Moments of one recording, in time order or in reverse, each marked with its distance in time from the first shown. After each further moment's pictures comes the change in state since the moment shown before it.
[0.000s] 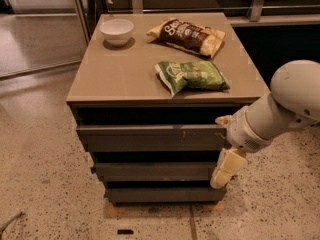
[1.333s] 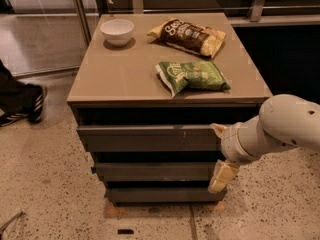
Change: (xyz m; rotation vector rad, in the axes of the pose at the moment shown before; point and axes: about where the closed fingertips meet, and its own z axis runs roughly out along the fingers) arm 0.022 -0.015 0.053 0.116 -0.006 -0.146
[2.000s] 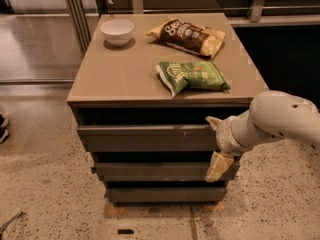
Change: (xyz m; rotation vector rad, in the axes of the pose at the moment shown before) arm 0.003 -0.034 0.022 0.035 0.008 -0.065
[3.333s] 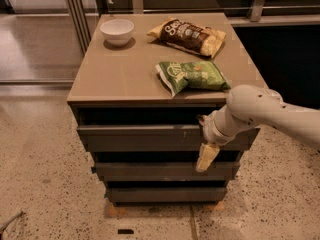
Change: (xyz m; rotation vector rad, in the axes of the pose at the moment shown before) arm 0.004 -0.037 0.063 -0.069 0.026 -0.010
